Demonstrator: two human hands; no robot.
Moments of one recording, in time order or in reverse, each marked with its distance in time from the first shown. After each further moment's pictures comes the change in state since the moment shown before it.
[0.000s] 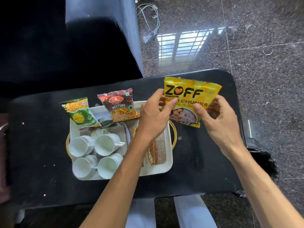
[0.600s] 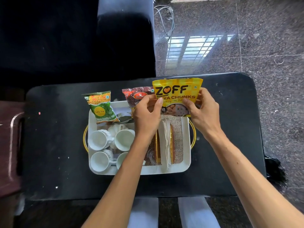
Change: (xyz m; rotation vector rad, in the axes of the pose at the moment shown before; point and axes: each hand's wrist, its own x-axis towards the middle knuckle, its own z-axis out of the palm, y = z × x) left_hand -0.013 -0.055 -0.057 -0.174 0.304 -0.215; right_hand 0.021 -0.007 0.104 -0.112 -0.041 -0.058
